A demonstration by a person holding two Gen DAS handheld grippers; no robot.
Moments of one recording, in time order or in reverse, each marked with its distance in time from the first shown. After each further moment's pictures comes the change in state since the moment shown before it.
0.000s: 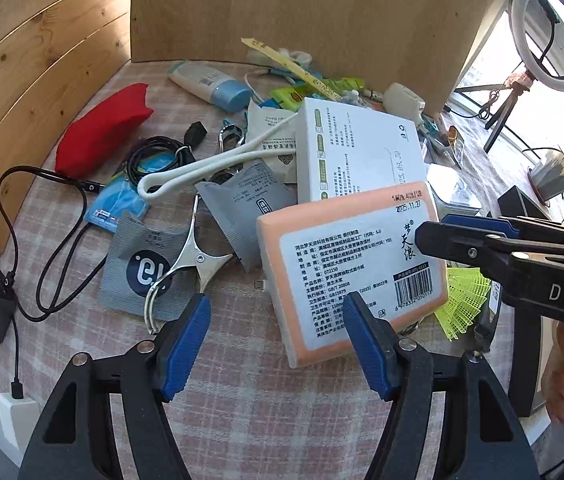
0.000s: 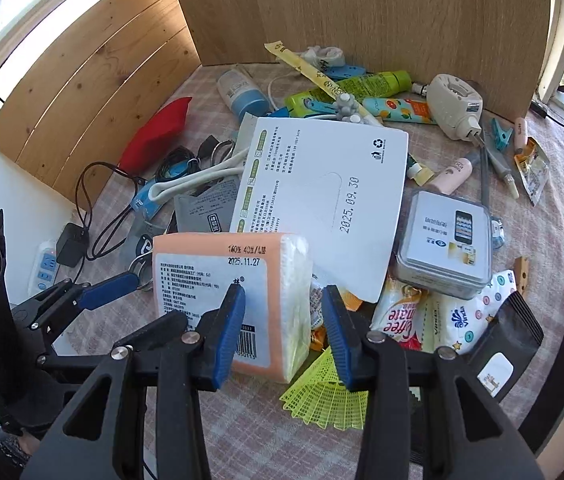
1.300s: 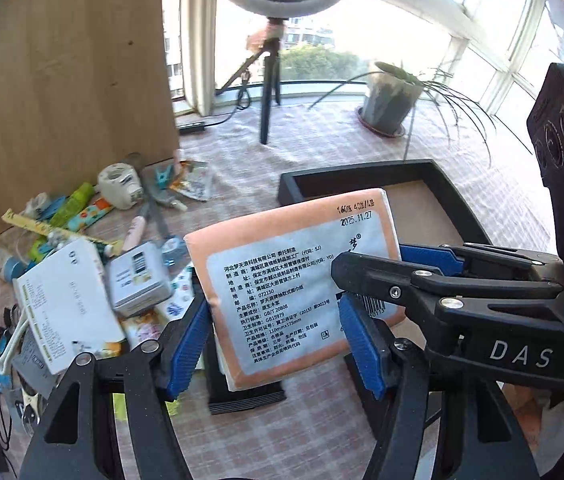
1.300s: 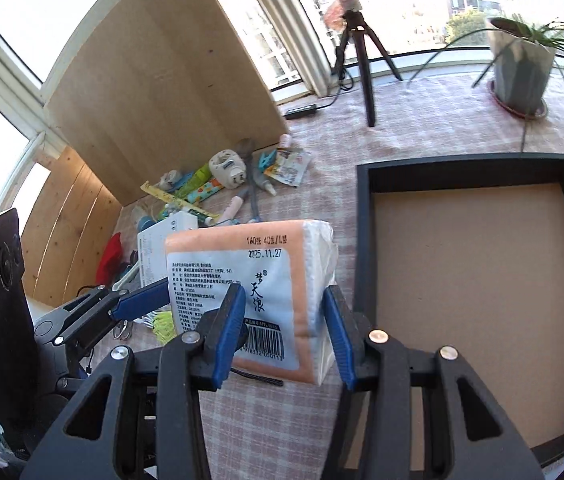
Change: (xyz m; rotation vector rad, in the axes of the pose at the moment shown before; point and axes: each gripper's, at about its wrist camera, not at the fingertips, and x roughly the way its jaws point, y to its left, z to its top) left arm -0.038 -0.283 0.013 0.533 -0.043 -0.250; right arm -0.188 -0.183 -0.128 0.484 -0.325 -0.076
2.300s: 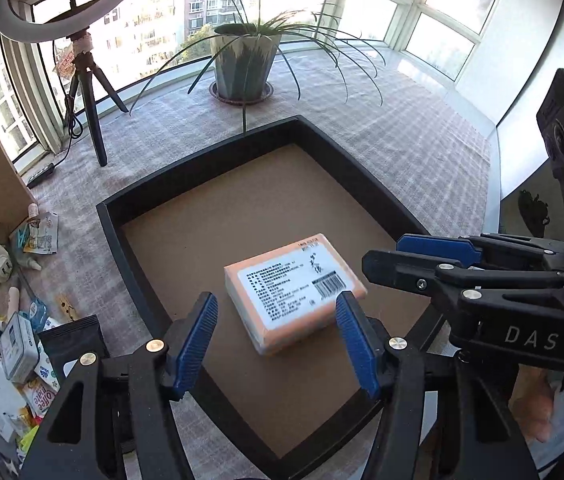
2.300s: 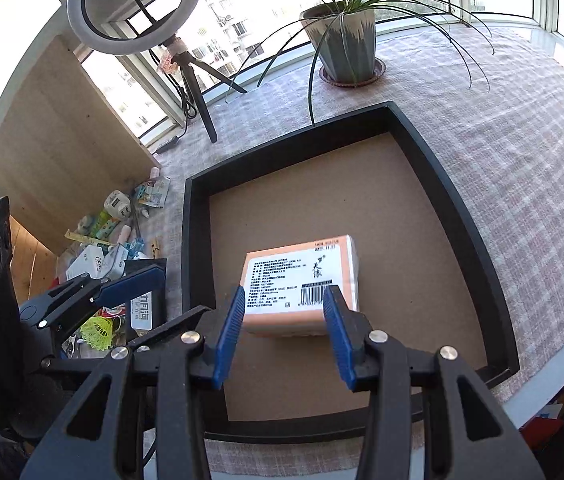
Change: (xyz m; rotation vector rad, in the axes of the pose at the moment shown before) left arm 0.033 -0.131 0.022 0.237 0.090 -0.173; right arm -0.088 -0.107 -0.027 0.205 -0.056 -0.210
